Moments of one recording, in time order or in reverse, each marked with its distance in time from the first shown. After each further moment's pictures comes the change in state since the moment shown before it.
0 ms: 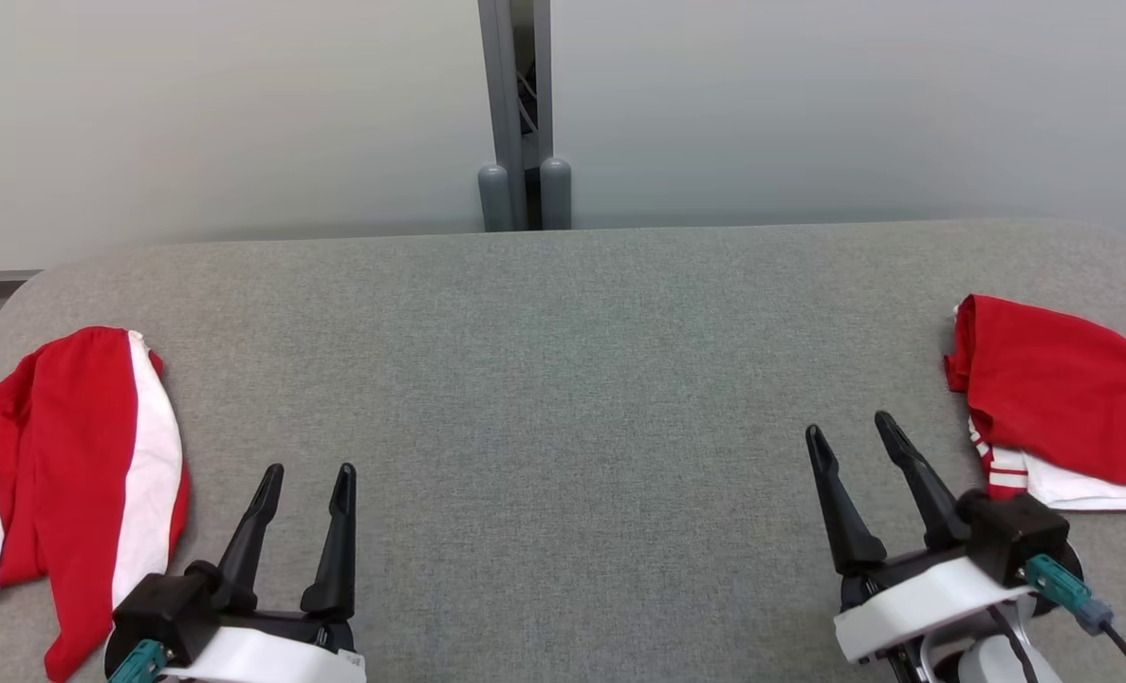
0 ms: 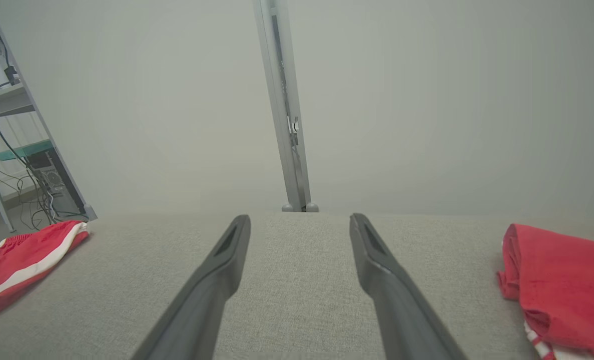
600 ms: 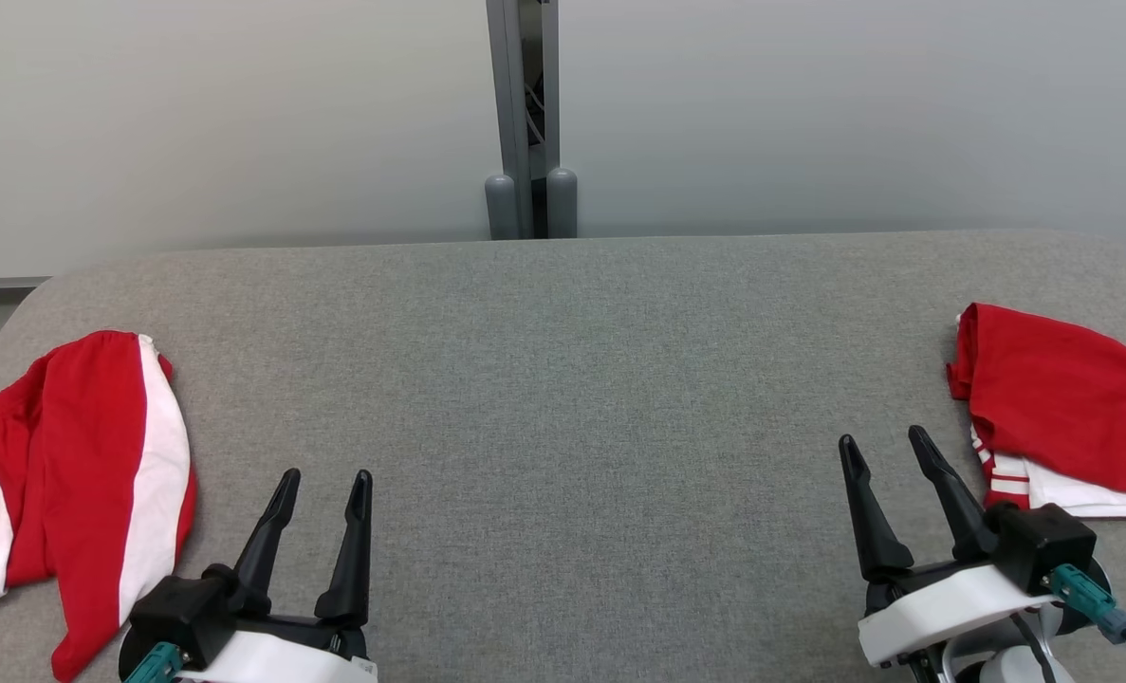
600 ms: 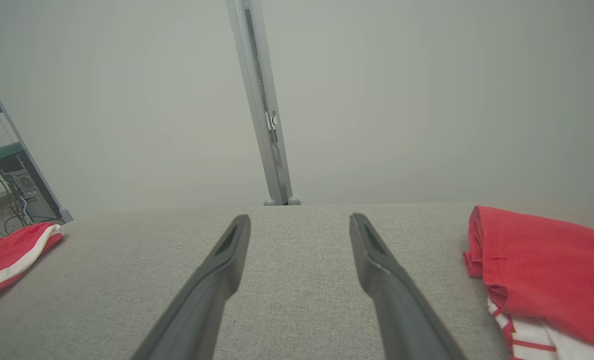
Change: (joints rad) left arm 0.007 0.000 -0.025 0.000 0.006 0.000 0.000; right arm 0.026 0.006 -0.067 0.023 -0.009 0.000 0.000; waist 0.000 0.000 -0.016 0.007
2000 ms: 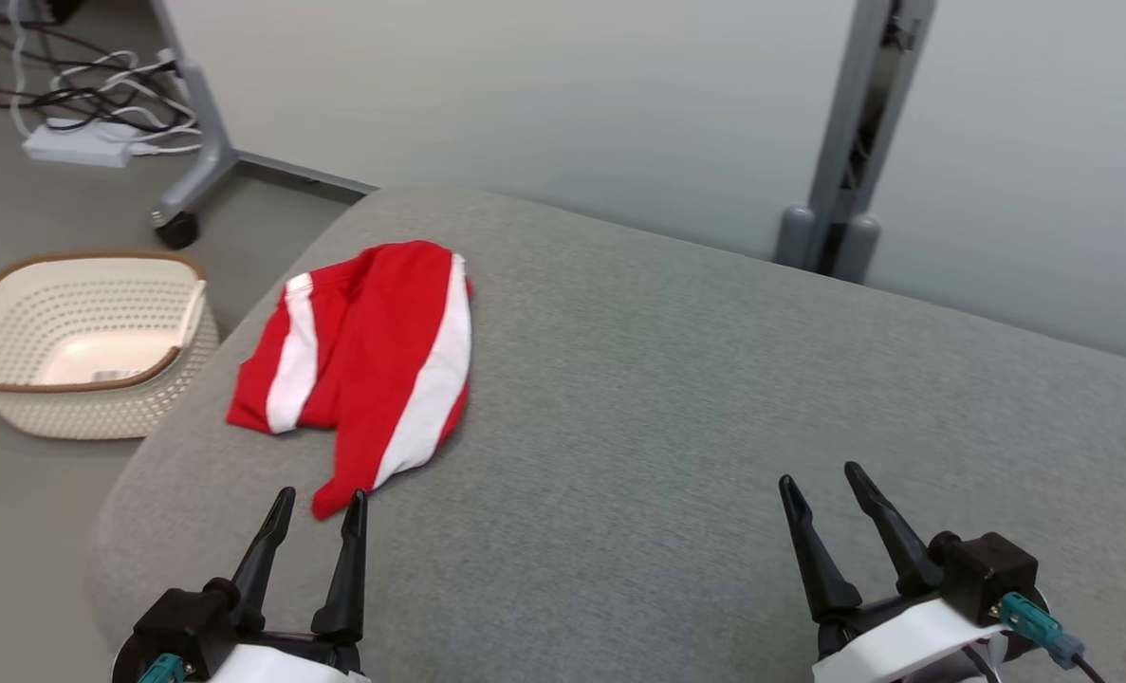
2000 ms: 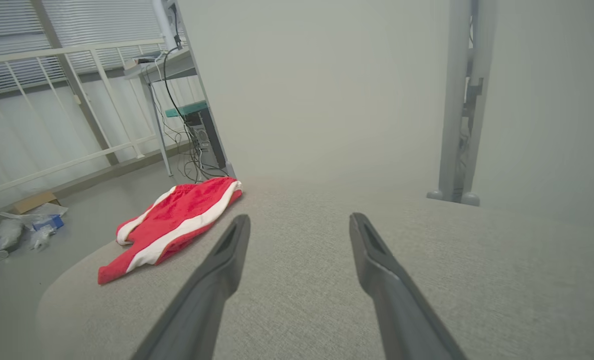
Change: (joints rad) left arm 0.016 0.000 0.014 0.026 0.037 0.000 0.000; right arm 0.035 0.000 0.107 -0.009 0.051 0.000 0.000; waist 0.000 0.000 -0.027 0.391
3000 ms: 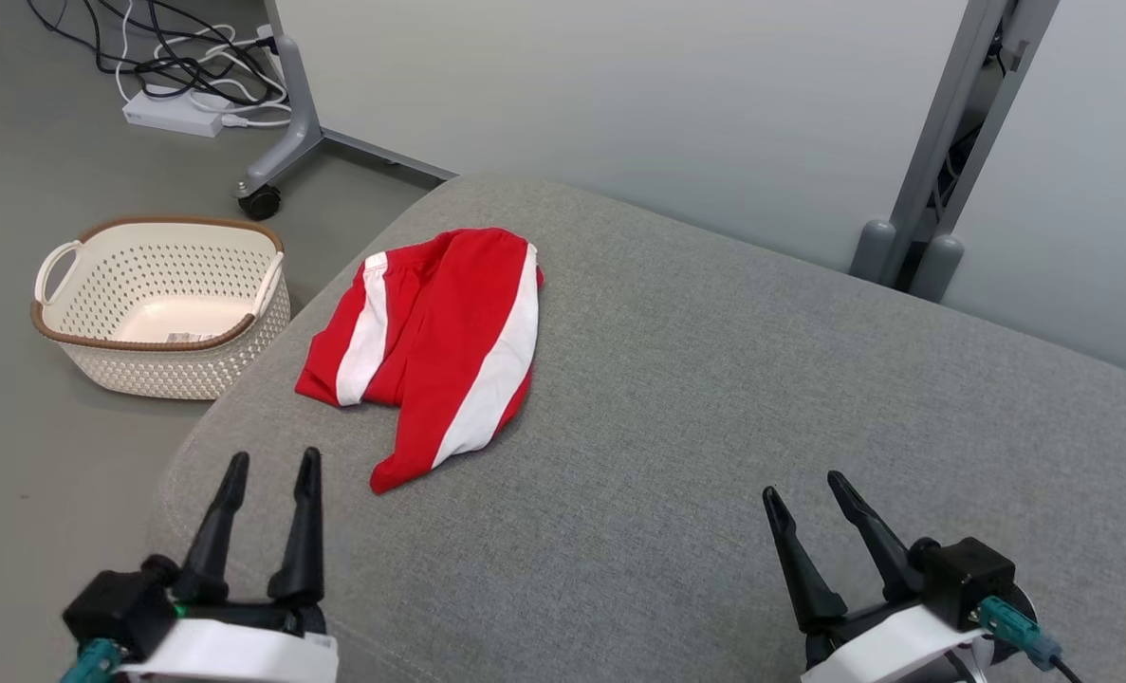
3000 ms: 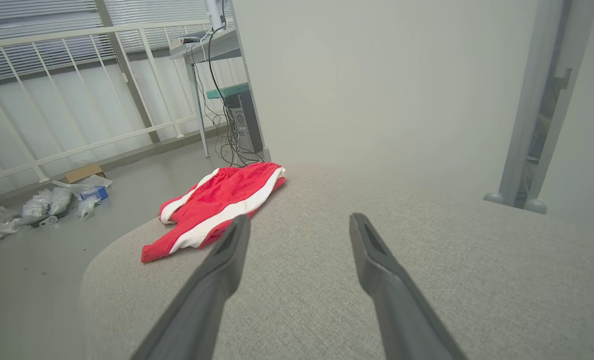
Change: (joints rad) left arm -0.018 -0.002 0.053 -0.052 -0.087 0.000 0.000; right arm -0.005 0.000 0.040 0.023 -0.009 0.000 0.000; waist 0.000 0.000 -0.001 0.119
